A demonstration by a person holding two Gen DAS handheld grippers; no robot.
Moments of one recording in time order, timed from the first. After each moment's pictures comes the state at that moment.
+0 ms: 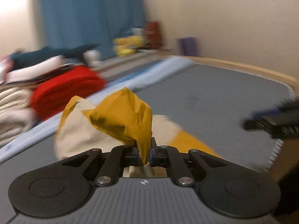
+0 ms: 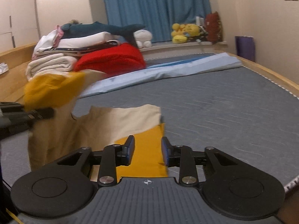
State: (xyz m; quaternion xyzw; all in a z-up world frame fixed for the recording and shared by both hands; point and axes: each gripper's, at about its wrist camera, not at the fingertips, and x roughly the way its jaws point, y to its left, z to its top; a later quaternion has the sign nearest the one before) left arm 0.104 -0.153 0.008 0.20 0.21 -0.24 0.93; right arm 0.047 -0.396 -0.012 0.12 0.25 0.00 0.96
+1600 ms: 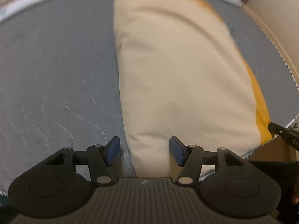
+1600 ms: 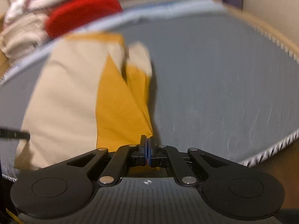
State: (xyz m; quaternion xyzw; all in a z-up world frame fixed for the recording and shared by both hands) left arm 0.186 -0.041 -0.074 0.02 0.56 -0.13 0.82; right arm 0.086 -0.392 -0.088 0.15 0.45 -0.04 0.88
